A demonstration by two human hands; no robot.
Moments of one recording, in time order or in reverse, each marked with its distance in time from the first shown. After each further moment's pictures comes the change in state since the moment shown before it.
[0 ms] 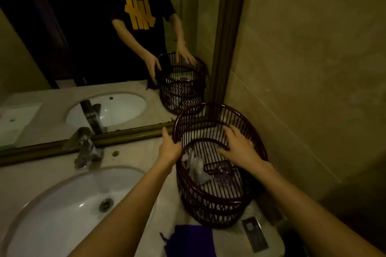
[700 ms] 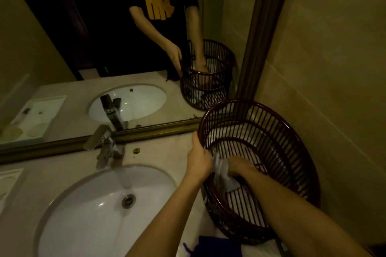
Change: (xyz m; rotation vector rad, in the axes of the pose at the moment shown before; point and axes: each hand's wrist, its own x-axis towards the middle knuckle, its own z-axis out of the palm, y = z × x) left_hand 0.009 -0.008 0.009 -0.012 -0.002 0.088; right_hand 0.110 -0.020 0.140 -0.250 -0.614 0.295
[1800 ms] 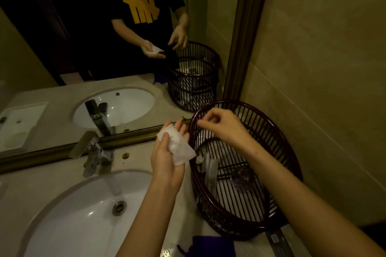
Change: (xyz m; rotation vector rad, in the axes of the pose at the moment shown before) left_hand -0.008 0.030 -0.042 -1.205 0.035 -0.090; right_hand -0.138 -0.014 -0.112 0.902 0.563 -0.538
